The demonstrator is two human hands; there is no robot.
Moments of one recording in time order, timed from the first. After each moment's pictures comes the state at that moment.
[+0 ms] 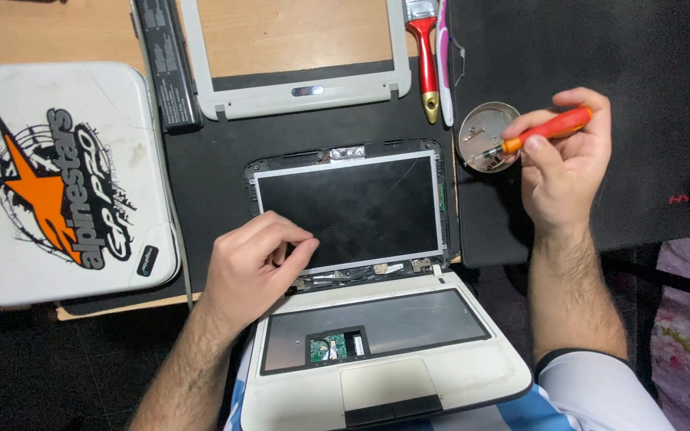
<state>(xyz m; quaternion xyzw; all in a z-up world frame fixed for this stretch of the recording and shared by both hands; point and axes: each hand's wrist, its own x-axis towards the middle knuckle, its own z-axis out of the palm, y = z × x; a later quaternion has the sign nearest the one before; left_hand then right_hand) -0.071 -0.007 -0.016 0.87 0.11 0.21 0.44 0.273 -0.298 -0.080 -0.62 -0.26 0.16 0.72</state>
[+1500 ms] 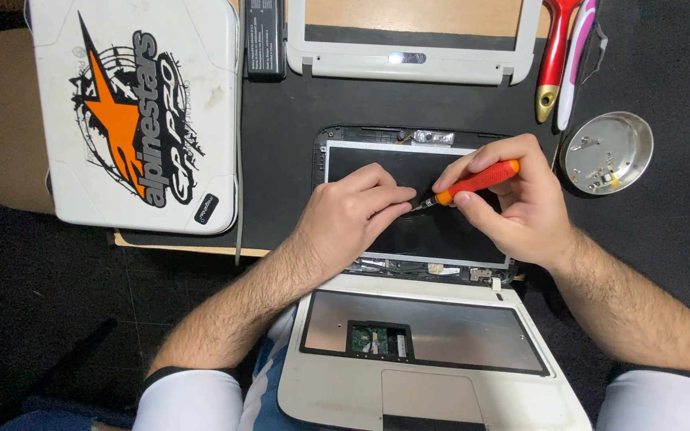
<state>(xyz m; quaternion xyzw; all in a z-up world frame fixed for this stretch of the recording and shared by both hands) -0.040 -0.016 -0.064 0.89 0.11 0.16 0.40 0.190 -0.193 -0.050 -0.54 -0.49 0.37 0.57</state>
